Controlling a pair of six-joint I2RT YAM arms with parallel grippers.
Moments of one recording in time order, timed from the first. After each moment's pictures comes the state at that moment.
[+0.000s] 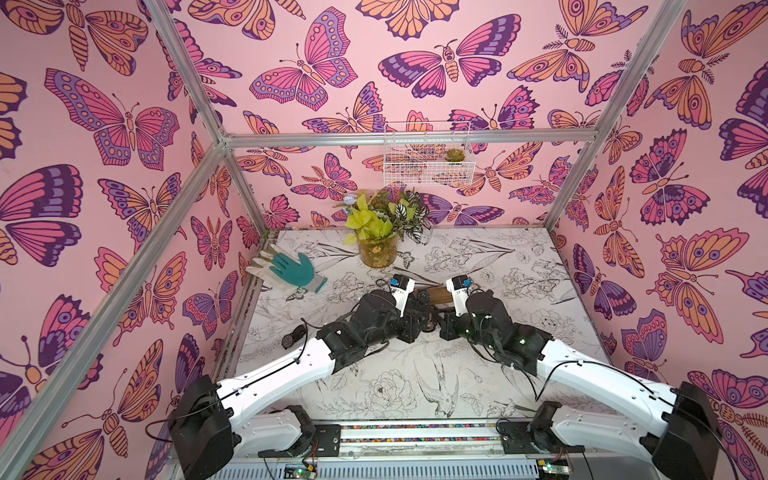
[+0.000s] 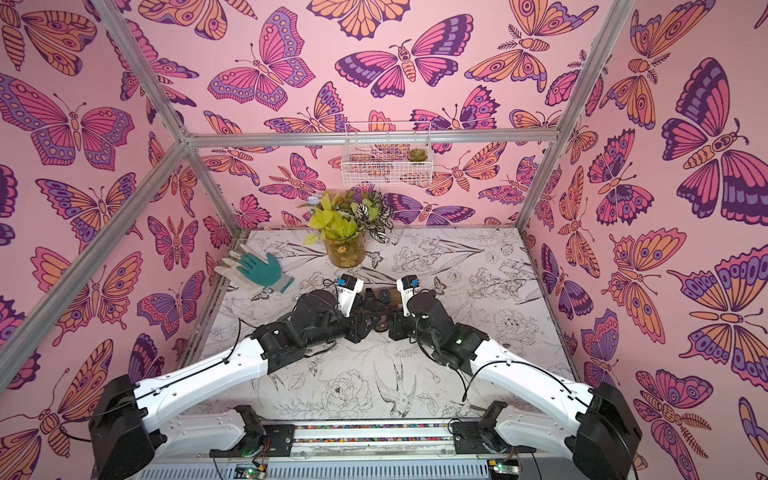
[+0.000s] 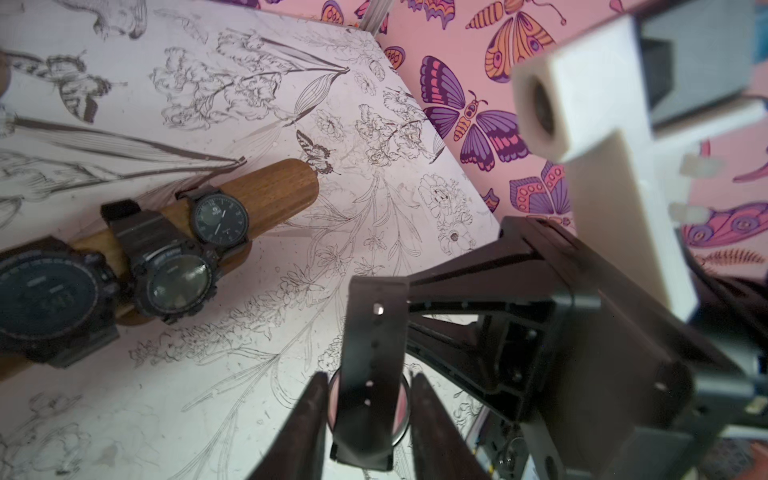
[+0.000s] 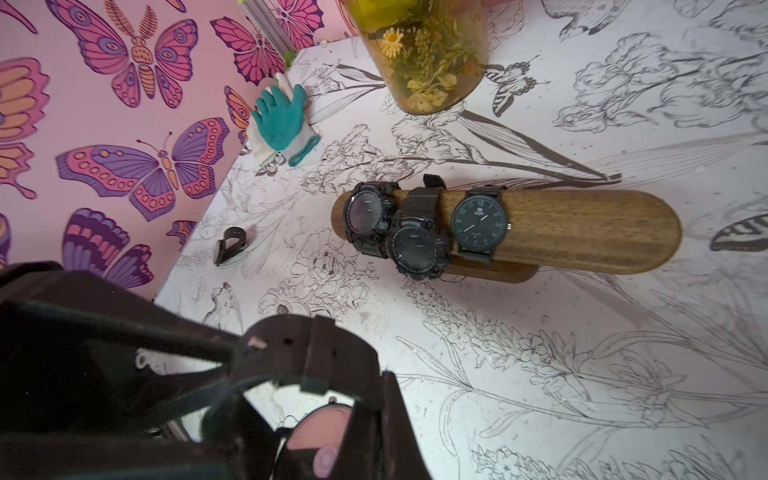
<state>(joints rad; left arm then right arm) -0.87 1.20 0.85 -0.13 0.11 -0.54 0.84 1.12 0.78 -0.21 0.08 0.57</state>
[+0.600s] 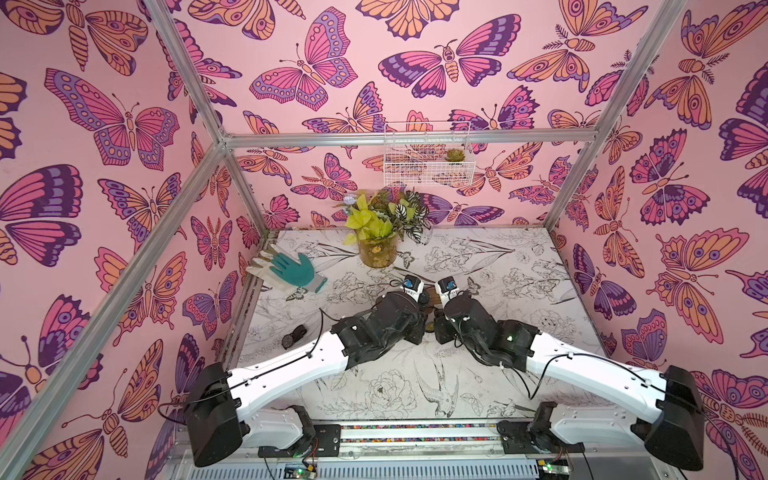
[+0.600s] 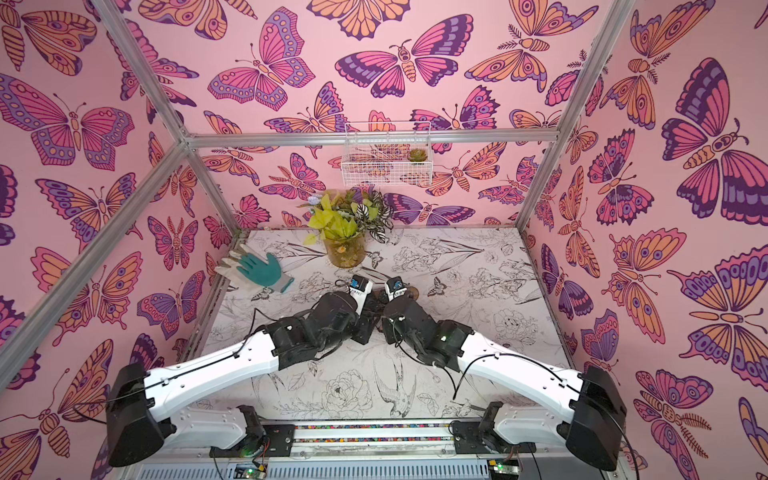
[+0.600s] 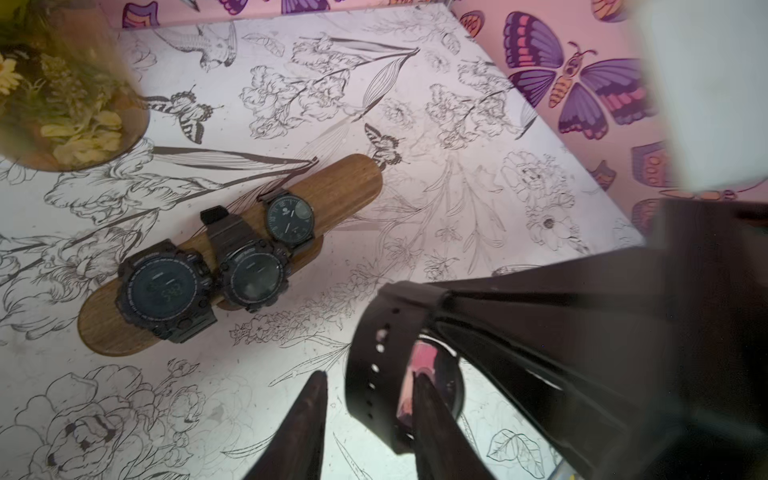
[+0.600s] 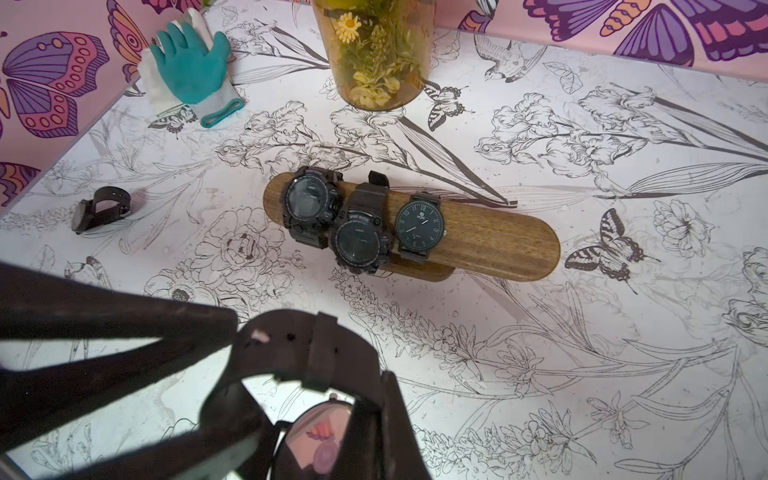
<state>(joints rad) -0.98 1.31 1.00 -0.36 -0.20 -0.45 0.97 1.21 0.92 -0.42 0.37 0.44</state>
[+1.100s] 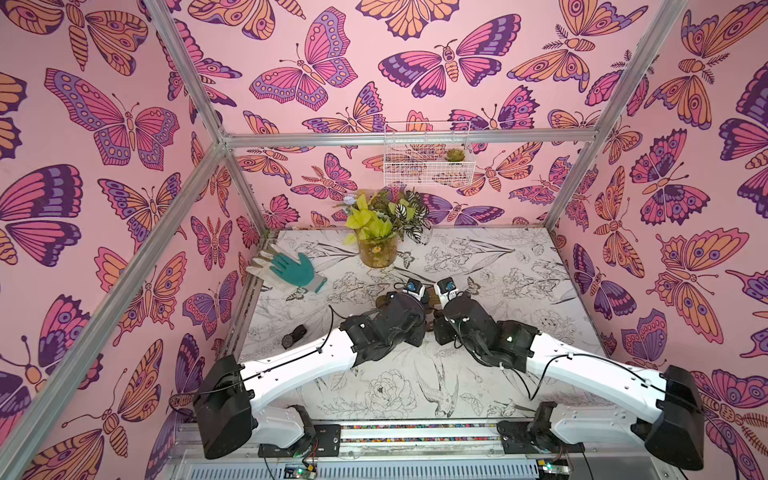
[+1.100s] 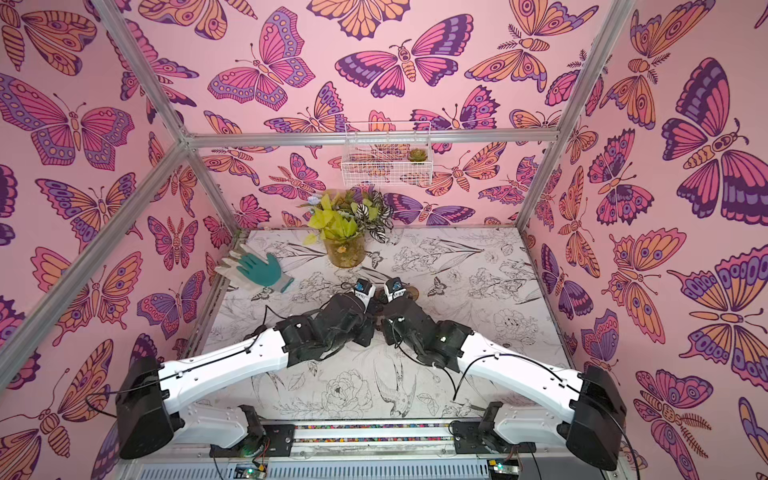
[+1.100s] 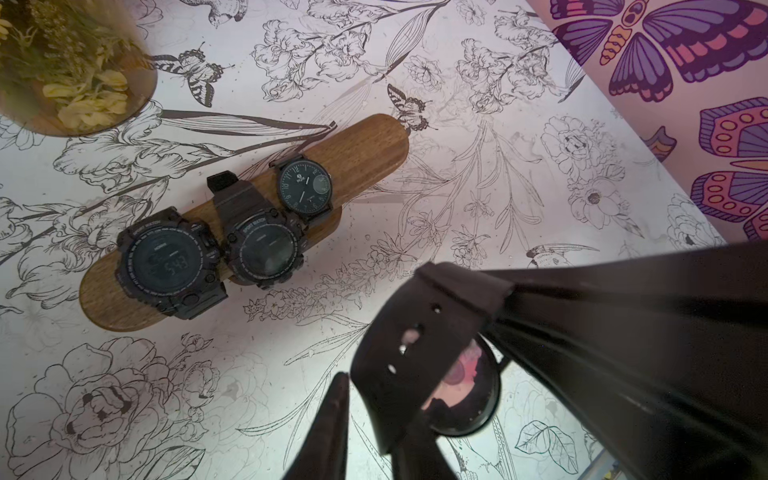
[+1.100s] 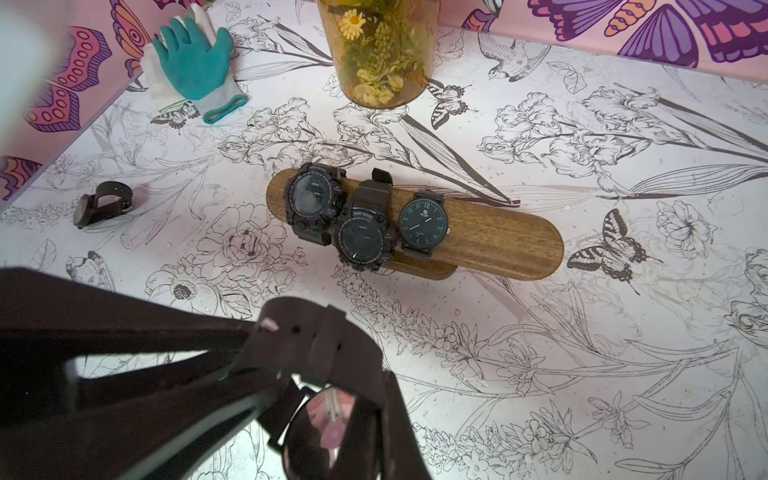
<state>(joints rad) -0.98 1.36 1.02 -0.40 -0.21 -0.45 0.97 1.21 0.92 -0.42 0.35 0.44</state>
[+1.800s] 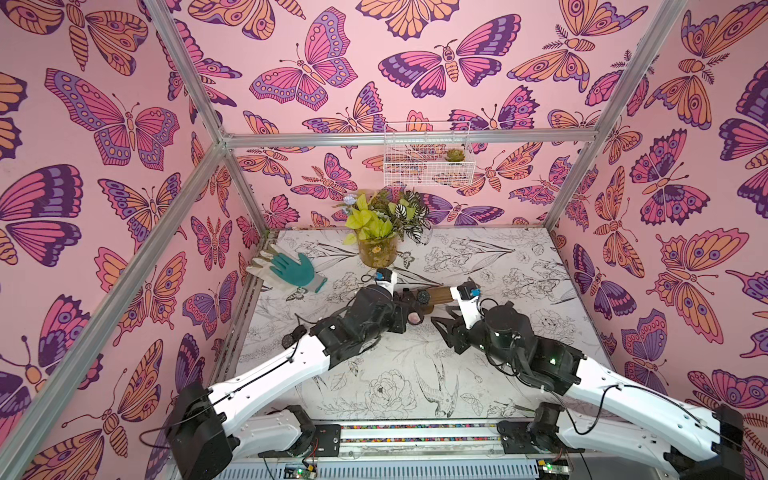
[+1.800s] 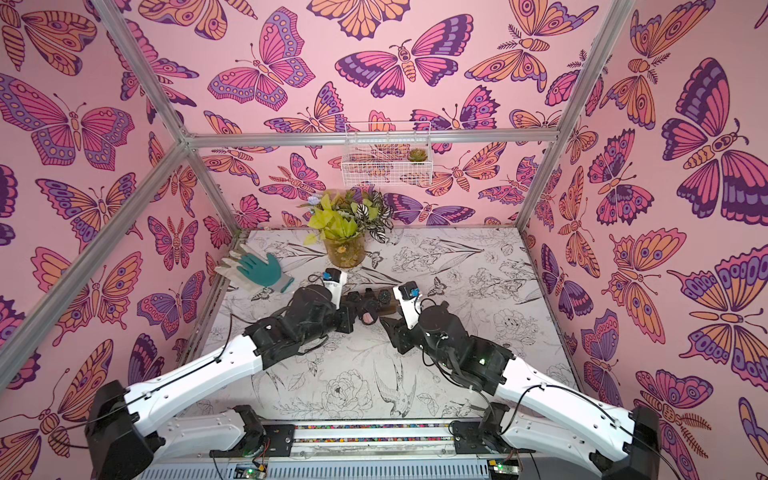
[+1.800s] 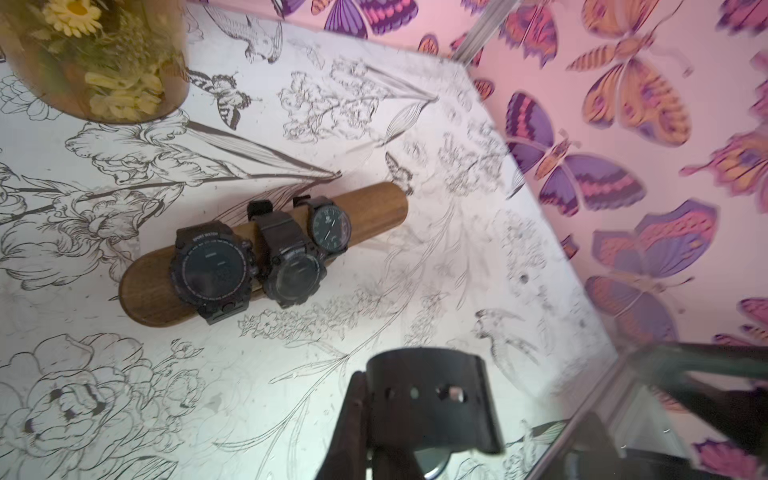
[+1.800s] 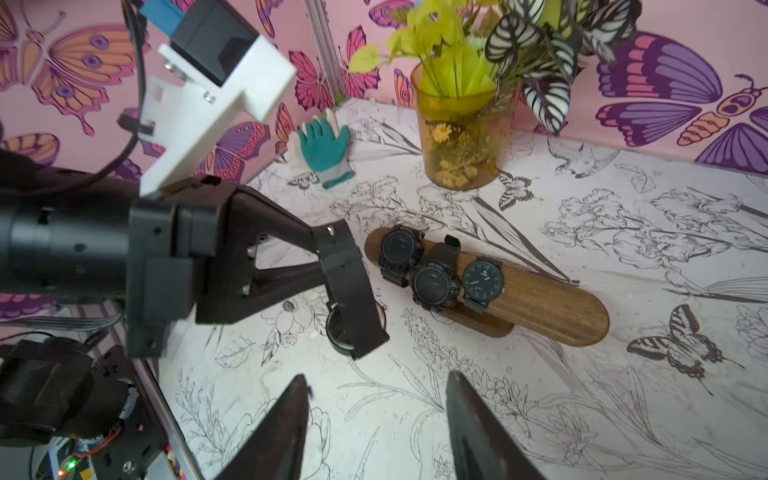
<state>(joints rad) -0.80 1.15 0.87 -0.23 -0.03 -0.63 0.97 0.89 0.76 -0.24 0.19 0.31</state>
